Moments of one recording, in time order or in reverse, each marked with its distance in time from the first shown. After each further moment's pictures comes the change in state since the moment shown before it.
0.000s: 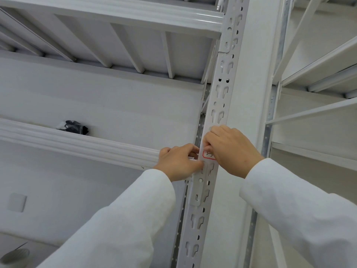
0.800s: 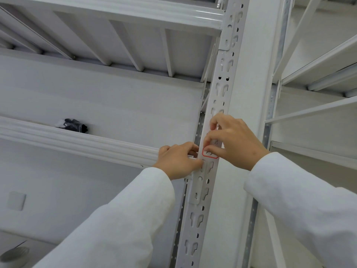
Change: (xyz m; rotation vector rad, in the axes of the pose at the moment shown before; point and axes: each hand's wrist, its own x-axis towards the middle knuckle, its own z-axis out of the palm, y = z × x) left_hand -0.001 -0.001 -0.001 0.004 0.010 0.002; right_hand 0.003 0.010 -0.011 0.145 -0.013 0.043
